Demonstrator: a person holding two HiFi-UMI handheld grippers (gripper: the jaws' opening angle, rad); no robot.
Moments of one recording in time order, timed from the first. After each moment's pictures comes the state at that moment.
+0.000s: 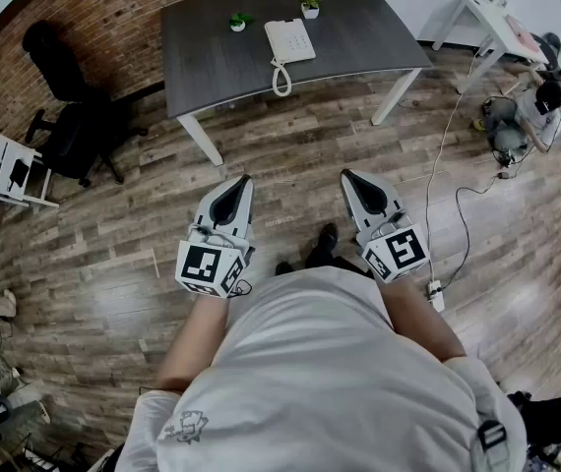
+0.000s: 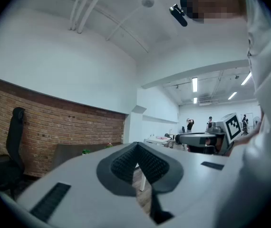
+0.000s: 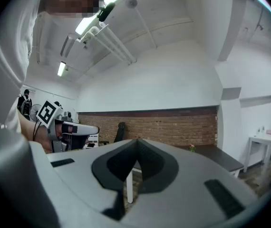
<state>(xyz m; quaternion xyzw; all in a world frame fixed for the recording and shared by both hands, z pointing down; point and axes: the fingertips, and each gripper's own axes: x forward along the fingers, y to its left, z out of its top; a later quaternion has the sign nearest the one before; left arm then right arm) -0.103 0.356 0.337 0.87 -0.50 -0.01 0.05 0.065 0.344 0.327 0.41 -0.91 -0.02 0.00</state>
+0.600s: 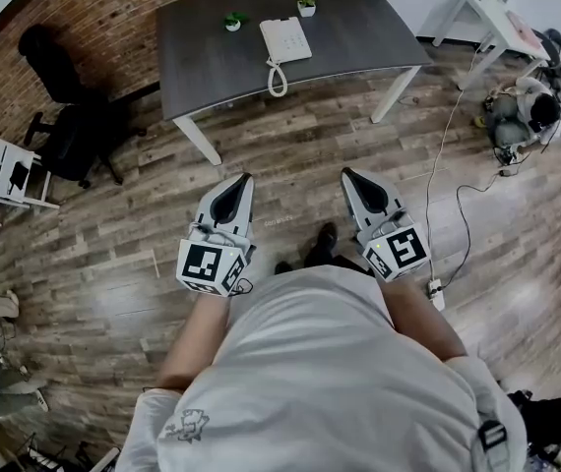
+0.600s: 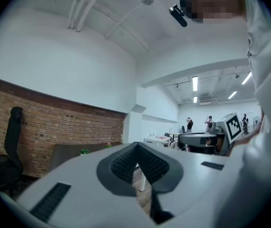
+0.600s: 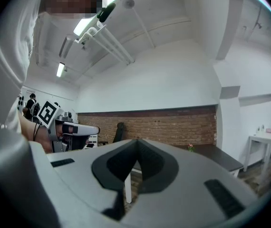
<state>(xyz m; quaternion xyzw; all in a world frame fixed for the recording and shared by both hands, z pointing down) -0.086 0.336 0.337 0.87 -0.49 -0.01 0.05 0.082 0.325 0.327 0.41 -0.91 -0.02 0.00</state>
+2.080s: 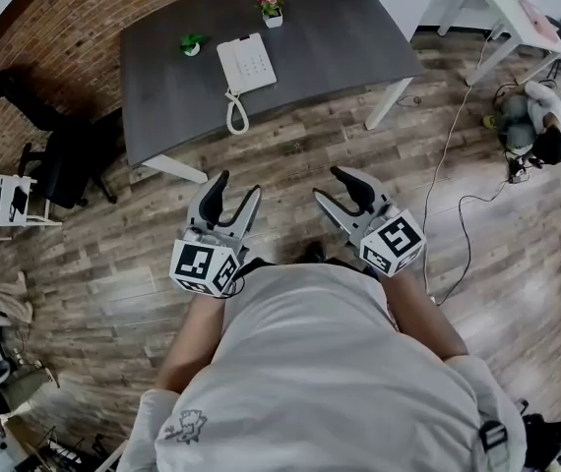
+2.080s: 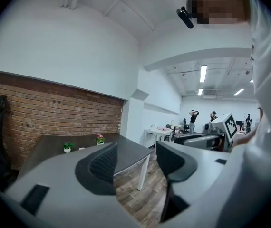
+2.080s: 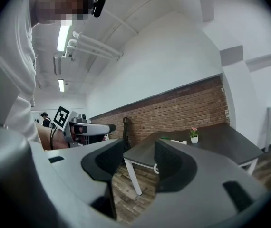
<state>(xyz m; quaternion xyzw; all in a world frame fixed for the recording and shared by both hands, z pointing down) 0.052 0.128 0.377 0.86 -0.49 0.04 0.10 0.196 0.127 0.385 0.31 -0.94 0.10 0.01</state>
